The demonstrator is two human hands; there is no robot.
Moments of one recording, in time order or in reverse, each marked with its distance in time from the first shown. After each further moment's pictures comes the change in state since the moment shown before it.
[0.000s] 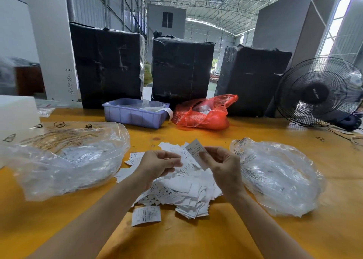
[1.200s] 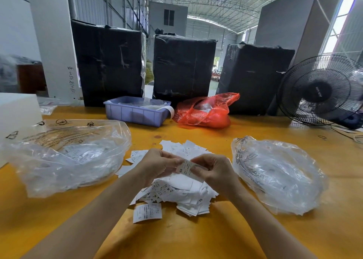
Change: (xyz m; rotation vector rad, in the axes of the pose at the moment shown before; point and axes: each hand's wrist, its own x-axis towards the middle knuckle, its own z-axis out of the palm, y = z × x) left_hand 0.000 0.002 -0.004 0.097 -0.088 -0.074; right_hand -0.001 0.010 0.000 -0.326 -0.296 -0.014
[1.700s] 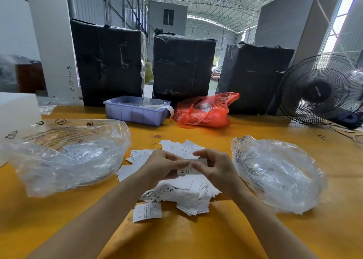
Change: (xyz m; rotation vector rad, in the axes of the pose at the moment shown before) left_hand -0.002 -0.003 0.009 -0.026 -0.027 0.029; right_hand 0.001 -0.005 -0.005 0.004 0.018 0.016
